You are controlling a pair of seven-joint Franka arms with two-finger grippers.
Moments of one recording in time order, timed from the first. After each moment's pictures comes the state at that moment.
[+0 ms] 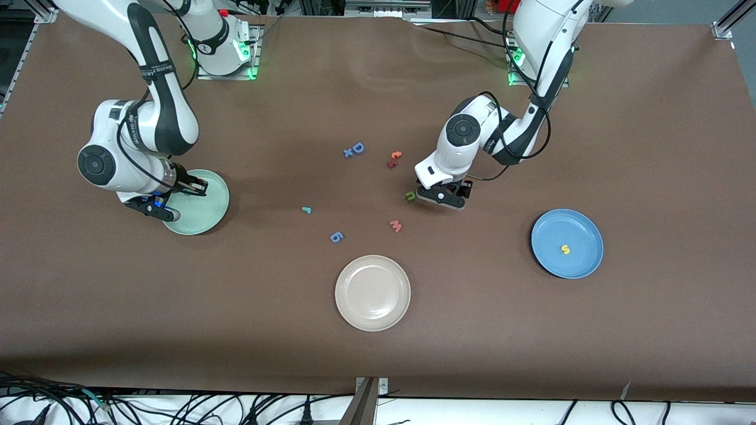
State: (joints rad) left arm -0.52 0.51 -0.10 -2.09 0.09 2.59 -0.39; right arm 0.48 0.32 -0.44 -2.13 0.17 2.12 0.27
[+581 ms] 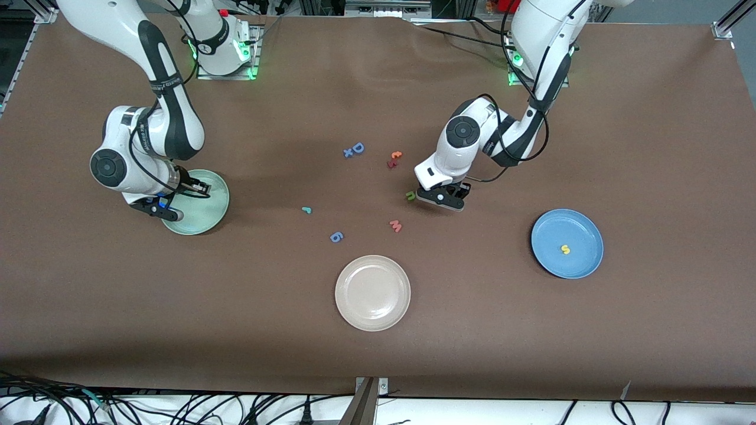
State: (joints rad) left arm -0.52 0.53 -0.10 -2.09 0.09 2.62 -0.39; right arm 0.48 0.35 -0.44 -2.18 0.17 2.21 0.25
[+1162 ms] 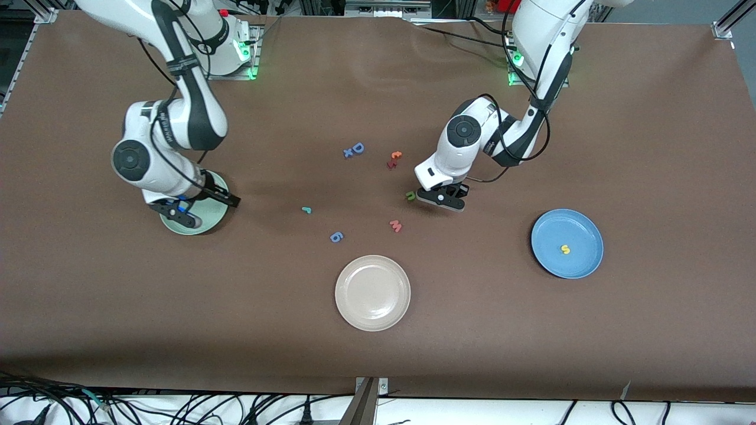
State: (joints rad) left arm -0.52 0.52 -0.10 -2.09 0.09 2.62 -0.39; right arm 0.49 0.32 -0.25 -2.05 0.22 2.21 0.61
